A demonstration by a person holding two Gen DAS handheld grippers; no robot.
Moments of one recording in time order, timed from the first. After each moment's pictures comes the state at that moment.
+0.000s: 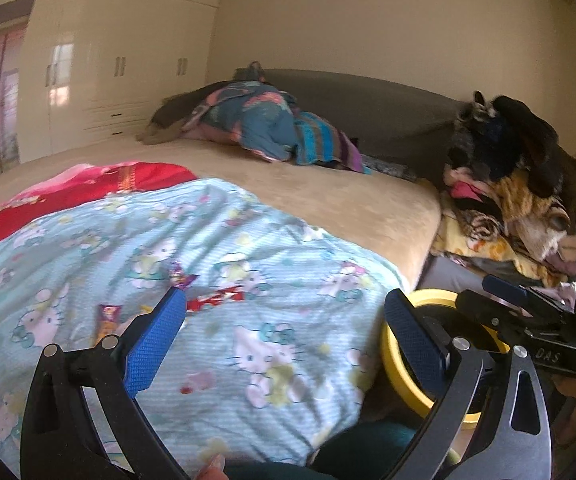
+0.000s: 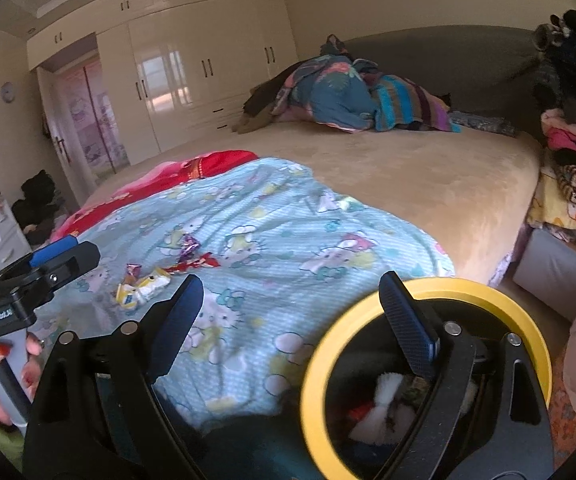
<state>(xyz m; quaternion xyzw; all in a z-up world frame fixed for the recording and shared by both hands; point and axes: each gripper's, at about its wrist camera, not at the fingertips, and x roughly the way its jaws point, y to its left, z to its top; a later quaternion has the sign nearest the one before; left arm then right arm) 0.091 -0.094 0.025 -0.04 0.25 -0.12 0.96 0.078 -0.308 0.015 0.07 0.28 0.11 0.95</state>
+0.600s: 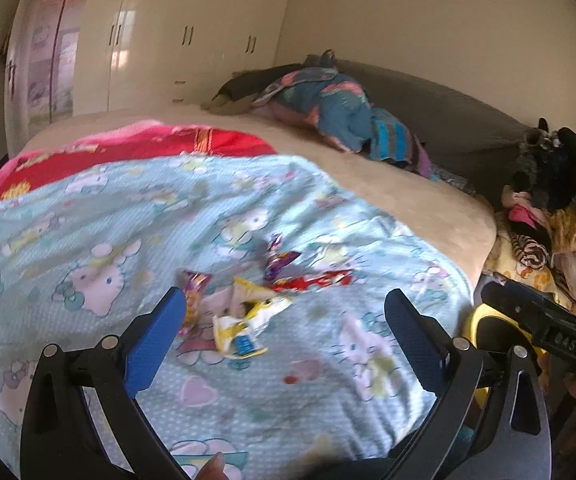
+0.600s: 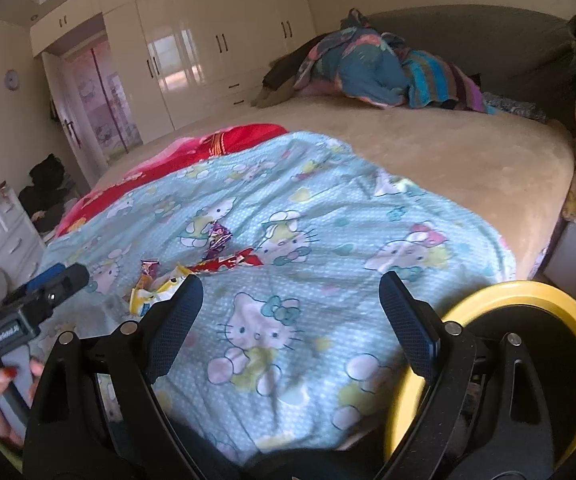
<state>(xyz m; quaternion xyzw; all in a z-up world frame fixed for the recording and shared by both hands) 0.115 -0.001 -0.012 -0.09 0.28 -0.03 0.95 0.141 -0.234 -0.009 0.06 0.32 0.14 0.93</state>
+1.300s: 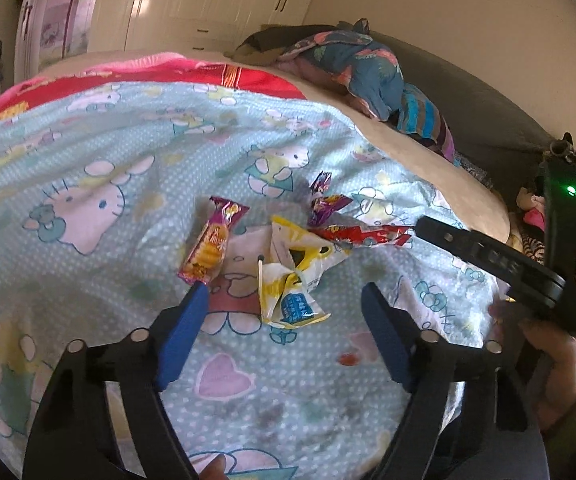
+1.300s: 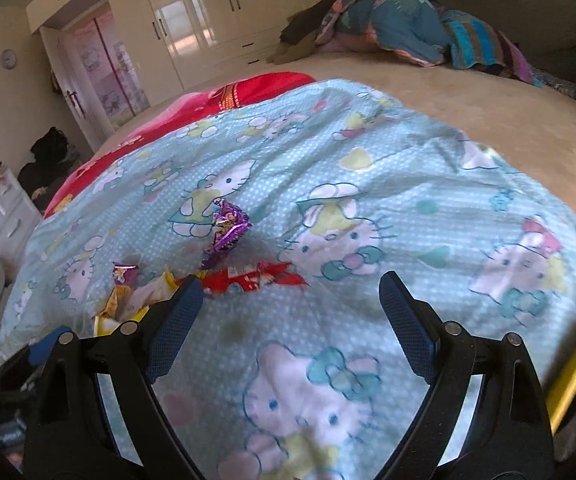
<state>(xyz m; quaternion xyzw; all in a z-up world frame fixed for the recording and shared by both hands) 0.147 0.036 -0.086 -0.16 0.35 -0.02 0.92 0.246 -0.159 -0.074 0.06 0.39 0.18 0.90</state>
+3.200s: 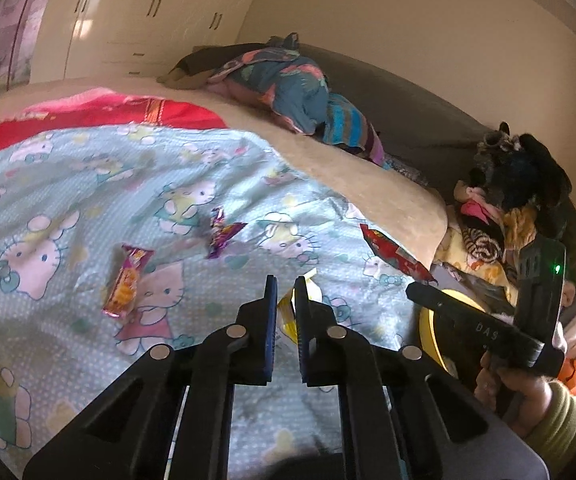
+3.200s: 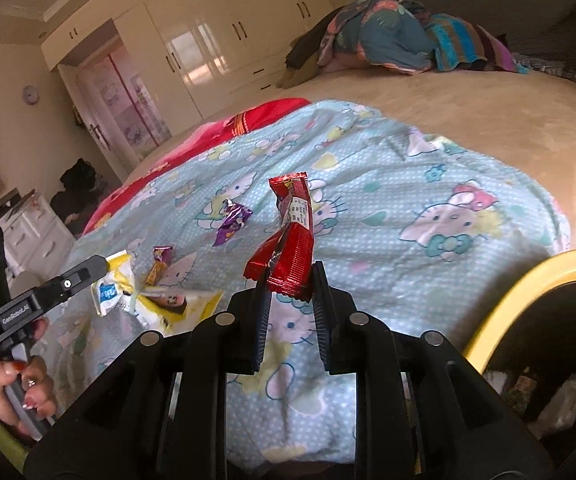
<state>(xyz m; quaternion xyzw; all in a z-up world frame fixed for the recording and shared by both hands) 0.129 -0.013 -0.031 -0.13 0.30 -0.13 0.94 0.161 -0.253 -0.052 0.12 0.34 0.21 0.91</state>
